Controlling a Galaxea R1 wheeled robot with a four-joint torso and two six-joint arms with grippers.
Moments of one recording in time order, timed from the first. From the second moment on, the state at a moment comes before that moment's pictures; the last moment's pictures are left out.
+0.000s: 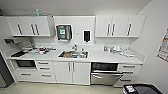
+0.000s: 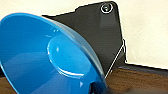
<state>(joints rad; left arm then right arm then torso) 1.51 2.88 -2.64 0.22 -0.06 -0.19 -1.60 2.92 -2.65 -0.13 0.13 0.05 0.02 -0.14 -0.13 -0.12</state>
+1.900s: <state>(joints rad) 1.50 2.87 -2.65 0.23 -0.06 -0.19 -1.58 2.92 -2.65 -0.13 0.14 0.05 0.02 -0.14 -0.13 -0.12</state>
